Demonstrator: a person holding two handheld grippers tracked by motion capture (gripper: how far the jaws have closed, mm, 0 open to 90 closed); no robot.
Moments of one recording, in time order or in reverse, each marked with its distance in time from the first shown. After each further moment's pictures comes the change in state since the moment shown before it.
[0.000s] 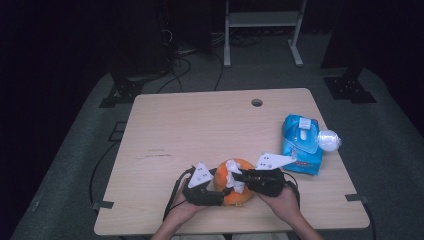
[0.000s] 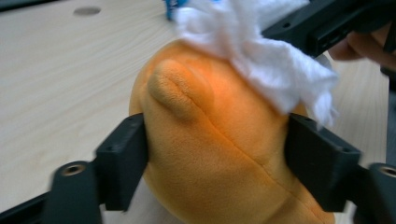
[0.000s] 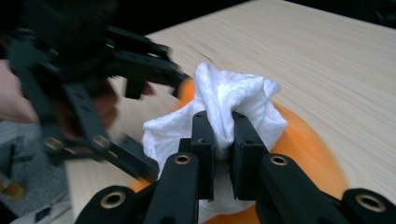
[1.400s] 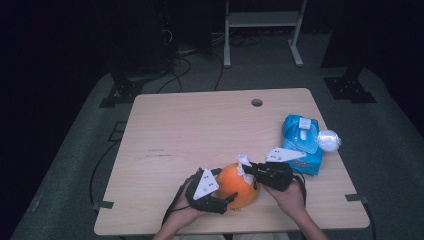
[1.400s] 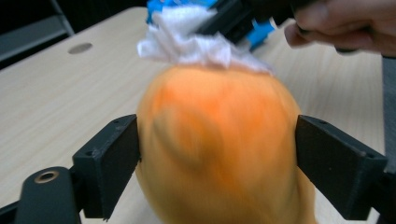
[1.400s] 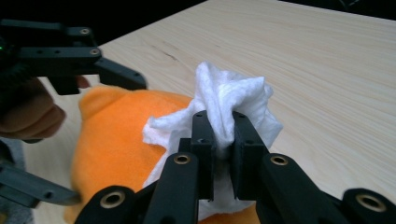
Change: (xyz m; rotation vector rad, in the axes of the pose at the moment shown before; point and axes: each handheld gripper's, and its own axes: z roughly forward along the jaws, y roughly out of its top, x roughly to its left) left arm -0.014 0.007 -0.004 -0.038 0.012 0.126; right arm -0.029 -0.011 -0.009 -0.003 -0.098 0.104
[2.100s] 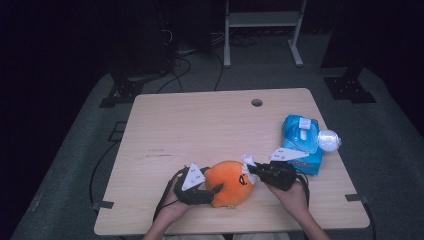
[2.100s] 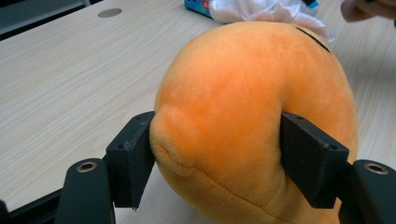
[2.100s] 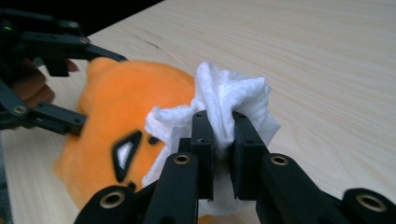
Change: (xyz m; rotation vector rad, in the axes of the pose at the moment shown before) left arm 0.034 -0.025 -0.009 0.043 0.038 -0.112; right arm -0.020 -0.015 -0.001 0.027 -0.035 0.069
